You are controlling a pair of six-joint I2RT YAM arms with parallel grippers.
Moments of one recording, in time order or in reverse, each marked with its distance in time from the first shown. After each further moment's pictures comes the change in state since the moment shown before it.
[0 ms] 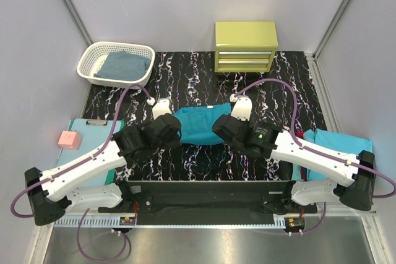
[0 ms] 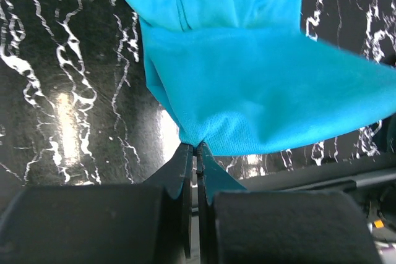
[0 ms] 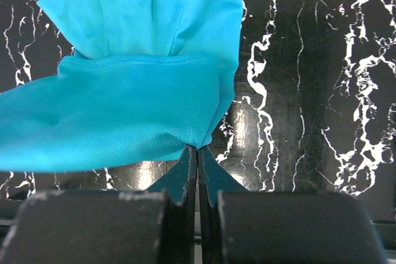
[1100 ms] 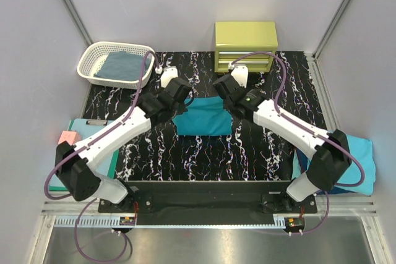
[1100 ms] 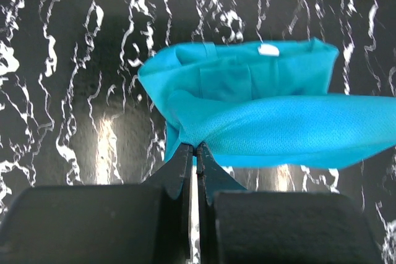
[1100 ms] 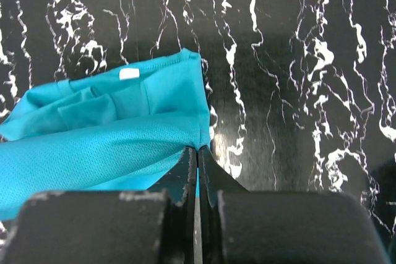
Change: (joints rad) left arm 0.230 0.360 0.298 0.083 -0.090 0.180; right arm -0.340 0.277 0.186 0.224 -0.045 -0.303
